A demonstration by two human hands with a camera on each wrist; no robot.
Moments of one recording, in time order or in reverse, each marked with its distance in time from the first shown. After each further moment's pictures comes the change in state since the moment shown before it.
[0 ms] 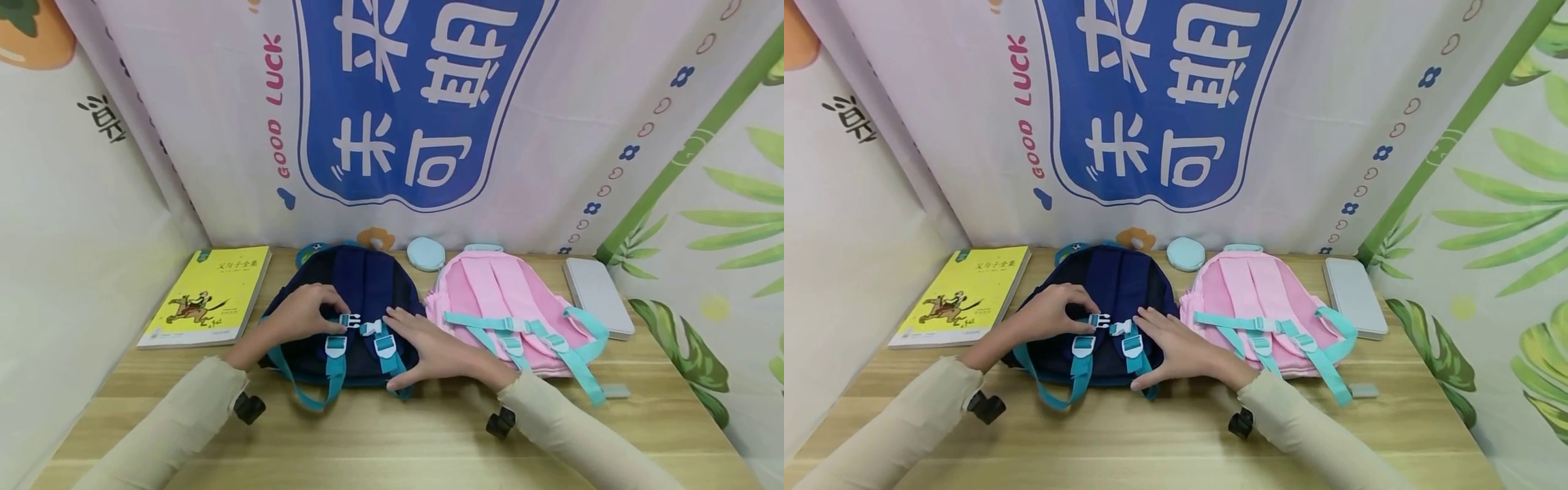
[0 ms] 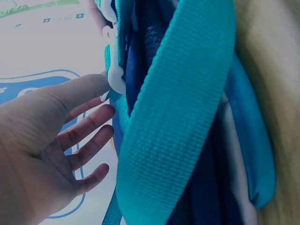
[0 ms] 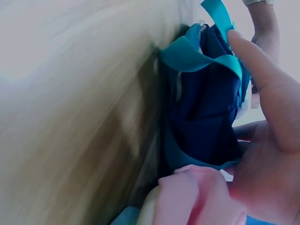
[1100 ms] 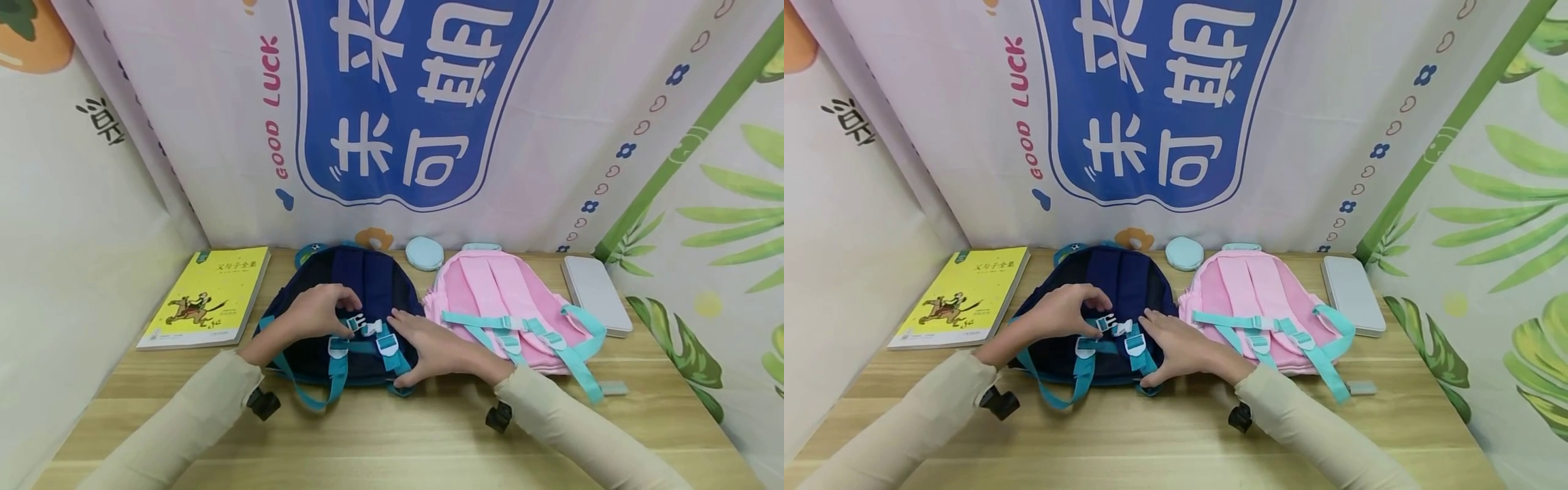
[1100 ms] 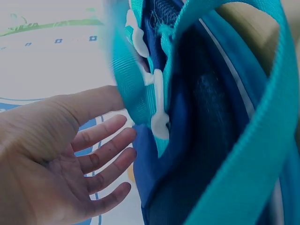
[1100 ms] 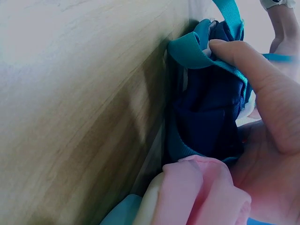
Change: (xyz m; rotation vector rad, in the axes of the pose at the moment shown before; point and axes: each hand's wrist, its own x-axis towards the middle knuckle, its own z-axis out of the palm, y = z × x) left_hand 0.014 0.032 -0.001 -0.020 -0.104 -0.183; right_hand -0.001 0.002 -0.005 -0.088 -0.048 0.063
